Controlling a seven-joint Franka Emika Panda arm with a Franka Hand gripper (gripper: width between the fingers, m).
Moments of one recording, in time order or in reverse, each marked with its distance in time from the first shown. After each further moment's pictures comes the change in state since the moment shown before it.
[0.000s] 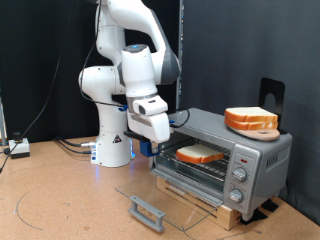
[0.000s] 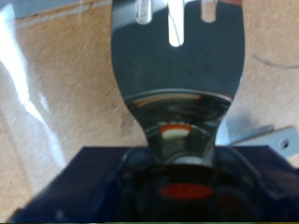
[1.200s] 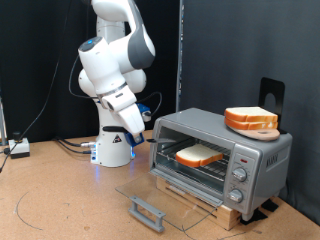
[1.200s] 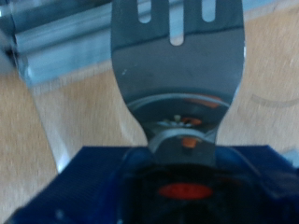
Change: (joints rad) arm -0.021 -0.093 -0.170 0.056 0.215 -0.312 -0.198
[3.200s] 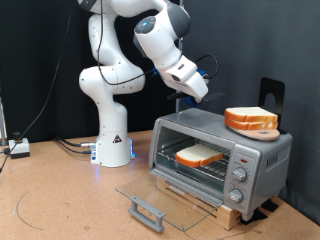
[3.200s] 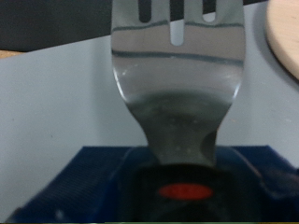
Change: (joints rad) arm 0.199 -0.271 0.321 -0.055 0.366 -0.221 0.284
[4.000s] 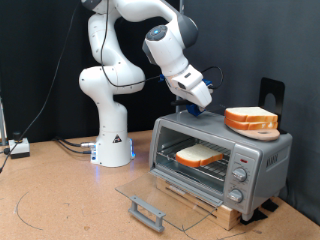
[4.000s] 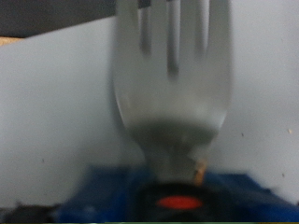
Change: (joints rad) arm 0.001 0.002 0.134 -0.048 0.074 0.086 0.042
